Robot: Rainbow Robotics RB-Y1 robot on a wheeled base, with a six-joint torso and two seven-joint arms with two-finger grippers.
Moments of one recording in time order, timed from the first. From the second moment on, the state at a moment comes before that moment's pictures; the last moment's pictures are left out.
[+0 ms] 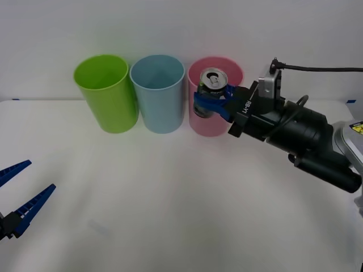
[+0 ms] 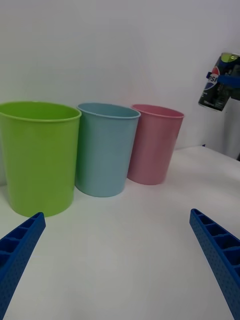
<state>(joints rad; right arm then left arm) -0.35 -0.52 0.21 -1.69 1.07 -0.72 -0.09 0.35 0.40 0.52 -1.66 -0.96 -1.22 0.00</state>
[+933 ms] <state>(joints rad) -0.84 -0.21 0.11 -1.09 1.33 -0.75 -0.14 0.35 0.40 0.52 -1.66 -0.96 -1.22 0.00</state>
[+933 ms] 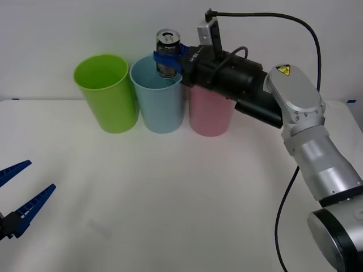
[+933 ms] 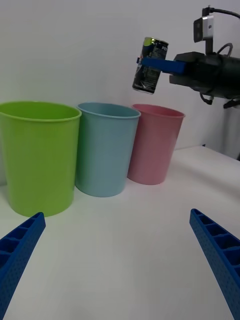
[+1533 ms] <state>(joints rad) -0.97 -0.01 -0.05 -0.89 1.58 -0.68 -0.14 0.35 0.40 0.52 -1.66 -0.96 -1.22 0.00</state>
